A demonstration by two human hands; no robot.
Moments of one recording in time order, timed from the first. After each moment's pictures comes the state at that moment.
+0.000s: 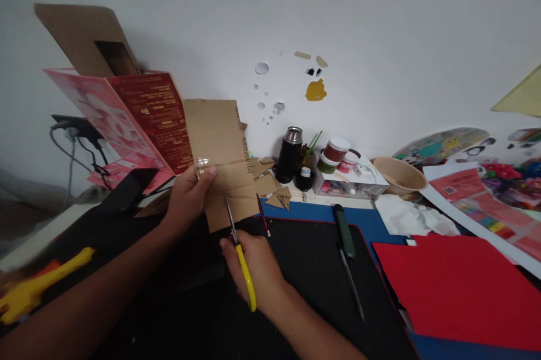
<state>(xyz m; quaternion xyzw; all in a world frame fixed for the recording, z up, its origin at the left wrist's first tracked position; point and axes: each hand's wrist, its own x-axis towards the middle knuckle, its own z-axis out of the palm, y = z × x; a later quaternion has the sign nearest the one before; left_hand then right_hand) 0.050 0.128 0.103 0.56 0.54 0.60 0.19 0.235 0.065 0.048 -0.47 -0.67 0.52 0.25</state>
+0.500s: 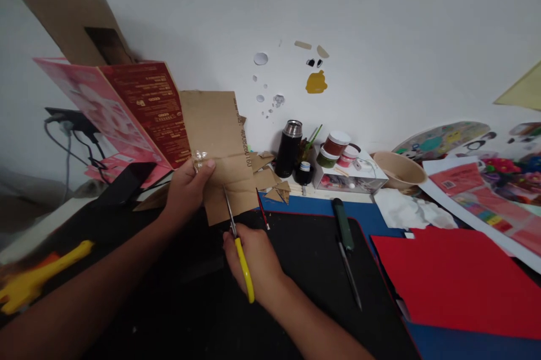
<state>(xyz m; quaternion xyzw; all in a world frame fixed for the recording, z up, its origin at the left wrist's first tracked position) 0.051 0.129 0.100 0.55 0.54 0.61 0.19 0.236 0.064 0.057 -0.45 -0.73 0.44 0.27</state>
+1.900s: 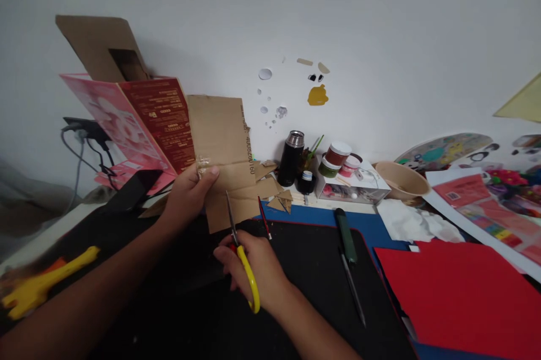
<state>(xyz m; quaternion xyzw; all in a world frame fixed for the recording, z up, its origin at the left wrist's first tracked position) 0.047 0.125 0.116 0.58 0.53 0.58 0.21 0.241 0.069 0.050 -0.37 -0.66 0.59 0.28</state>
